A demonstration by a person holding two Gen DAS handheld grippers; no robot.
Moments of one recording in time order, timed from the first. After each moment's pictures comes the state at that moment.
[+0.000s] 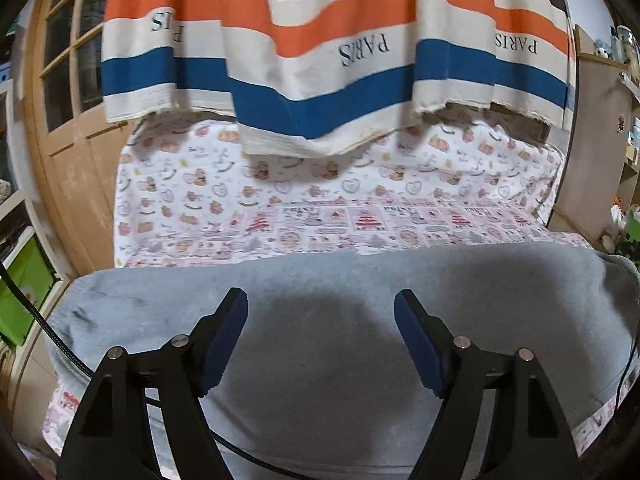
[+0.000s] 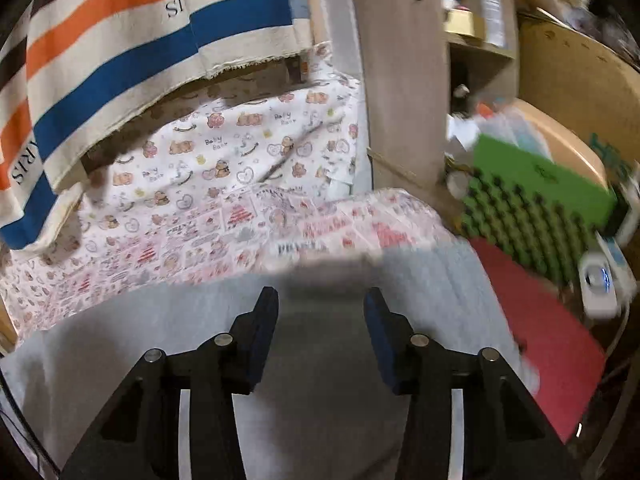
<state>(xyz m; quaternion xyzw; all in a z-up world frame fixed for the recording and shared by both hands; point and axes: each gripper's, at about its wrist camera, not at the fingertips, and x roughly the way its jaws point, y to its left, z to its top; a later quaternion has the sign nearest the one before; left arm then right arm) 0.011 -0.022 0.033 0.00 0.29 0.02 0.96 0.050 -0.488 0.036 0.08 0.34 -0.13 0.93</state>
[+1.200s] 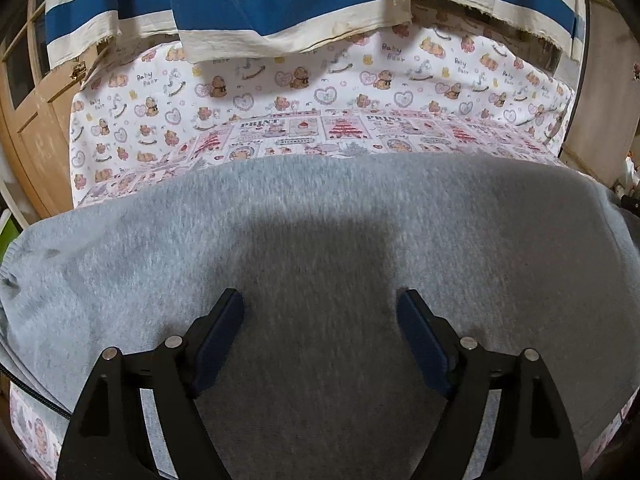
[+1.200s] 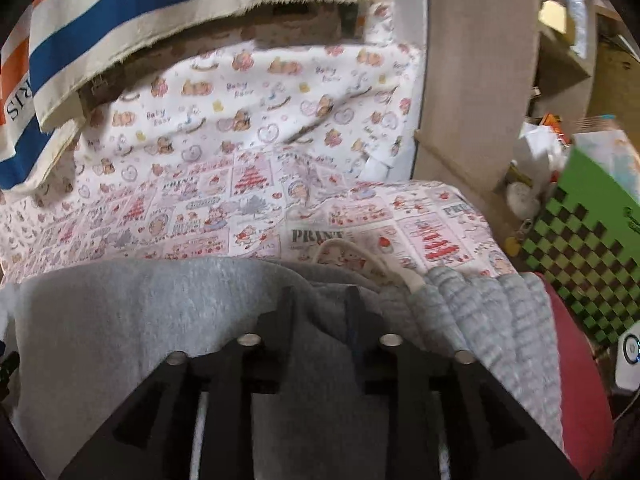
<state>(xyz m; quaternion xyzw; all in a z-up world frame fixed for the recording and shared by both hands) 0.054 -0.054 -0.042 0.01 0.40 0.00 0.92 0.092 -0.485 -0.010 0.05 0.38 -0.07 0.92</state>
